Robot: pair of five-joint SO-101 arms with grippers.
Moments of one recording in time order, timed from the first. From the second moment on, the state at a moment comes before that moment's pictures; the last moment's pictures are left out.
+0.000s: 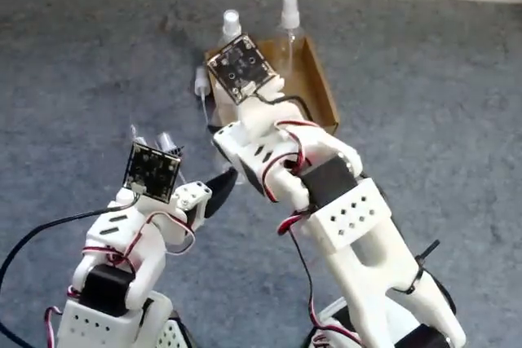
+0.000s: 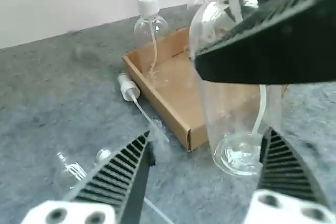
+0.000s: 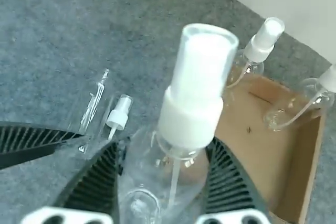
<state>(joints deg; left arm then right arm) 10.3 -90.4 74.4 48.0 1.2 -37.0 -32.8 19.6 54.3 11.1</state>
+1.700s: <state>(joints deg) -1.1 -90.8 77.0 42.8 2.4 -26.3 7.8 20.8 4.4 13.3</state>
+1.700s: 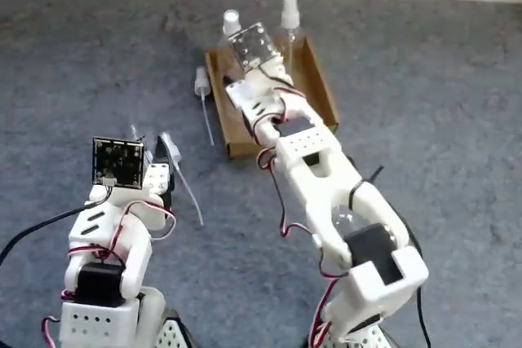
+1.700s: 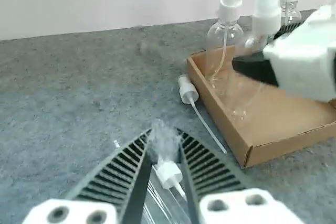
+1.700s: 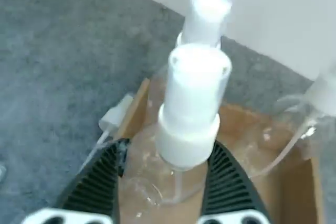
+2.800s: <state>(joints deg) -1.0 -90.8 77.0 42.5 2.4 -28.3 9.2 20.7 3.6 13.3</state>
